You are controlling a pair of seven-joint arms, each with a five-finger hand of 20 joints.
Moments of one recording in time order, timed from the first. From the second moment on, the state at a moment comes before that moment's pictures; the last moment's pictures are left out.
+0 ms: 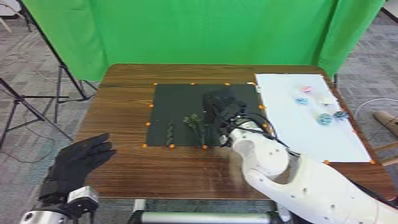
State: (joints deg) left arm 149.1 -48.5 -101.7 -133.0 37.4 21.2 17.2; right arm -61.8 -53.7 29.2 -104.1 -137.4 7.5 26.5
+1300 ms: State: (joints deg) left arm 139.7 -49.2 -100.2 -130.2 39.6 17.1 13.5; right arm -66.1 -81.4 34.8 -86.7 -148.7 -0.7 20.2
